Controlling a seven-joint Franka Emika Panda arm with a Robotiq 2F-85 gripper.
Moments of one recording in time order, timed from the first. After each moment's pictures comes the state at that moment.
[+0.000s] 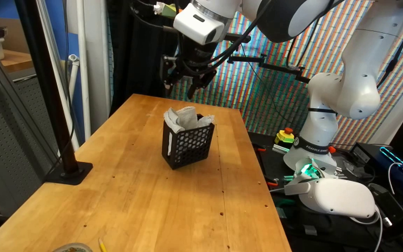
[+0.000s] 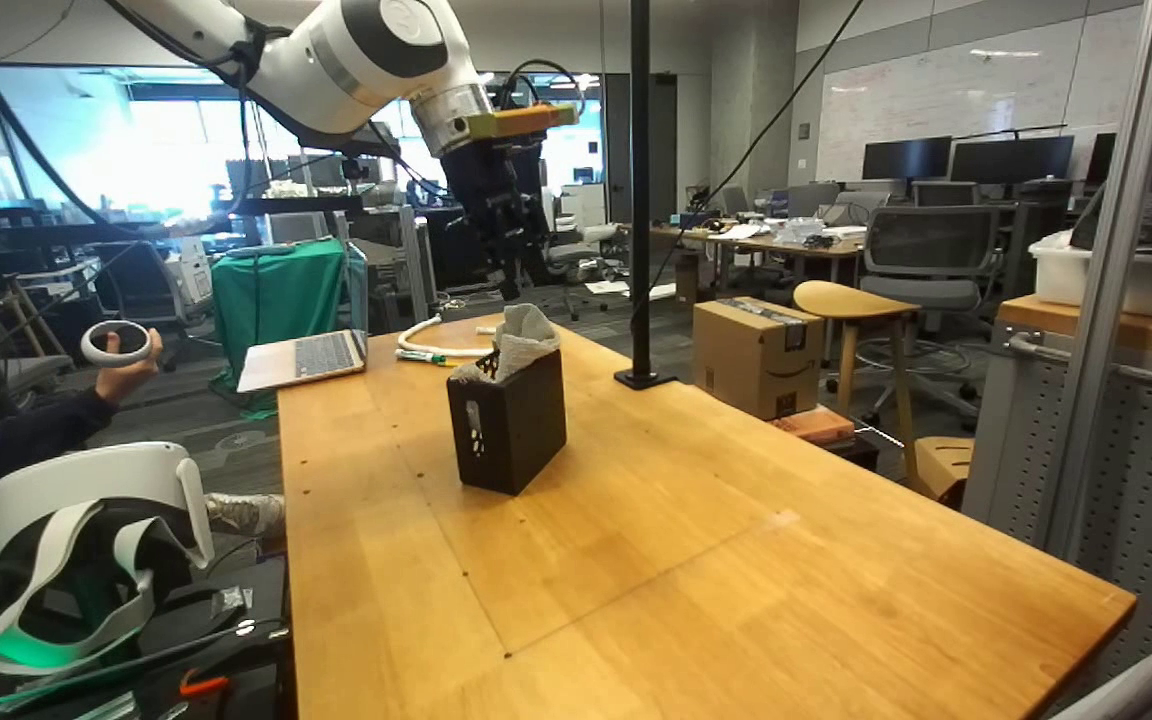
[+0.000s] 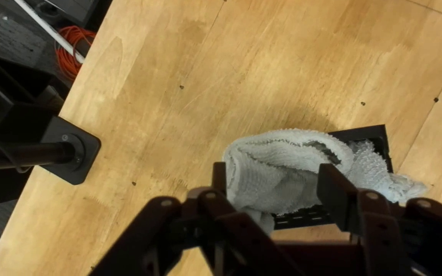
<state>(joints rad) 0.26 -0.07 0.24 -2.10 -0.38 2.17 -1.44</state>
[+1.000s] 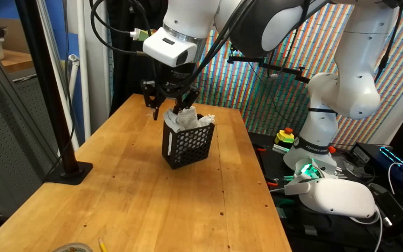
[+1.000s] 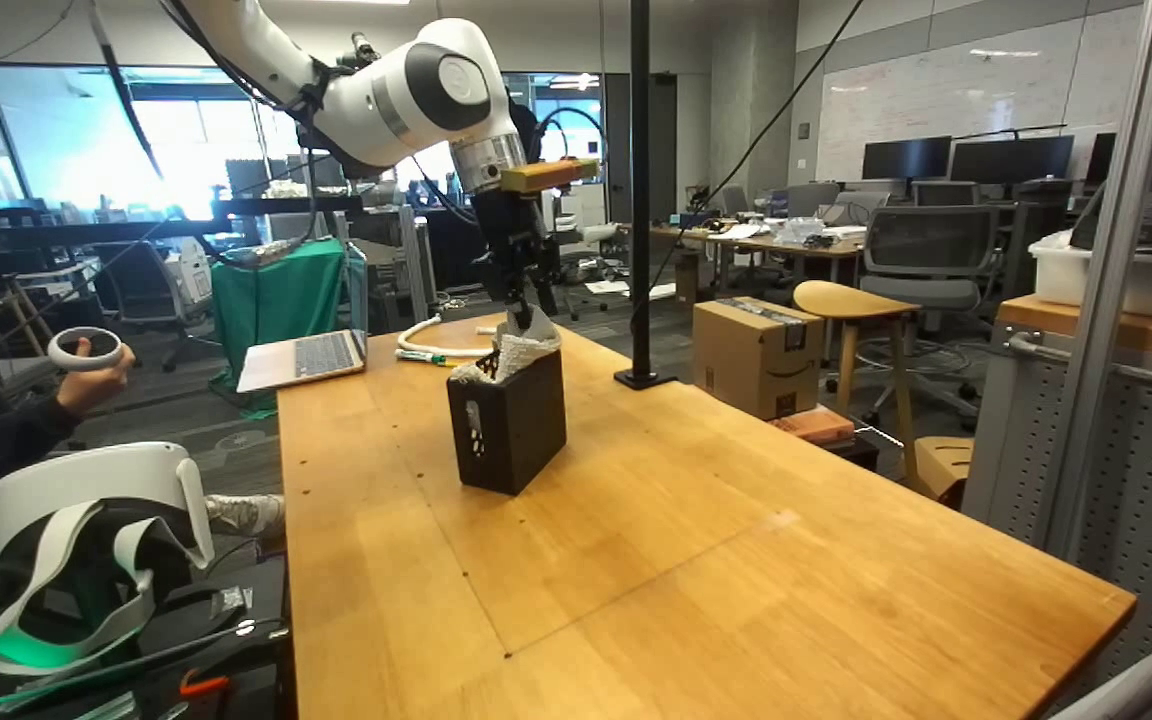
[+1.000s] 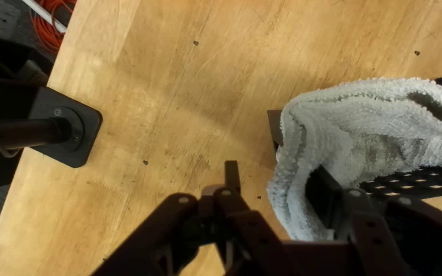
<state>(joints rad) 0.27 0.13 0.27 -1.96 -0.33 2.18 -1.39</state>
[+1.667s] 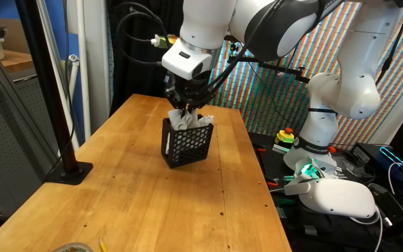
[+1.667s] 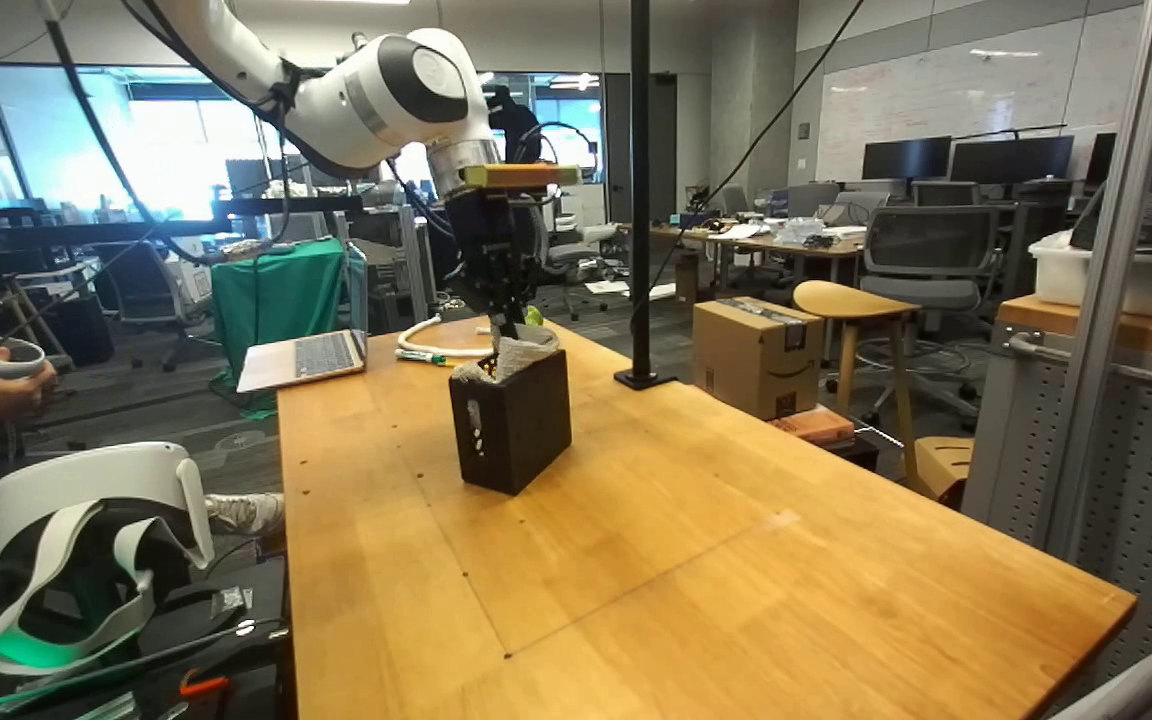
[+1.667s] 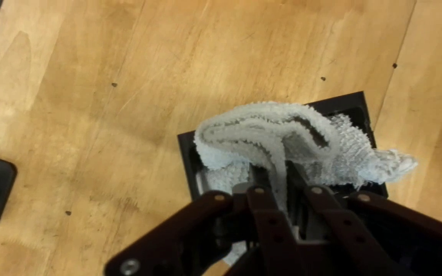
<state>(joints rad) 0.28 0.06 0.27 -2.05 -0.41 2.02 -1.27</state>
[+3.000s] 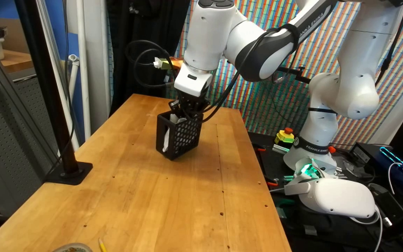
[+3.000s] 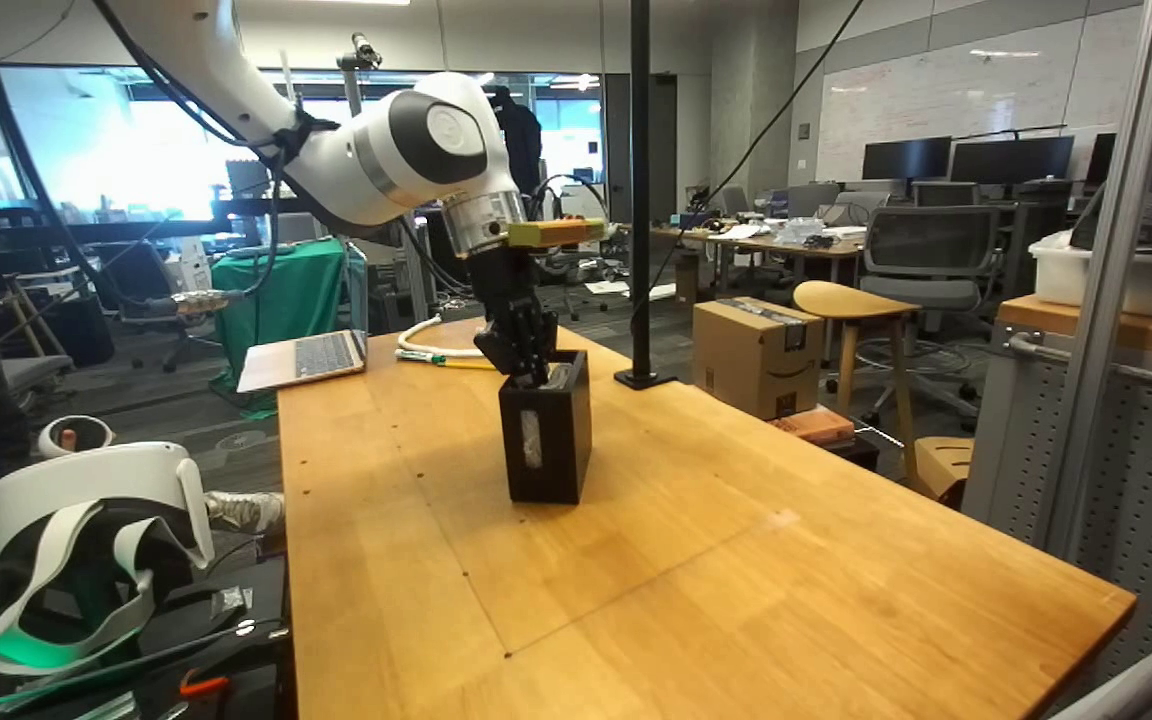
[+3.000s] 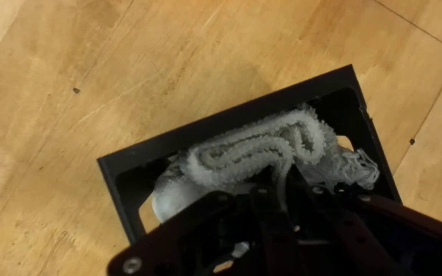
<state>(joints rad) 0.21 0.05 0.21 -2.23 -0.44 2.26 -1.55</state>
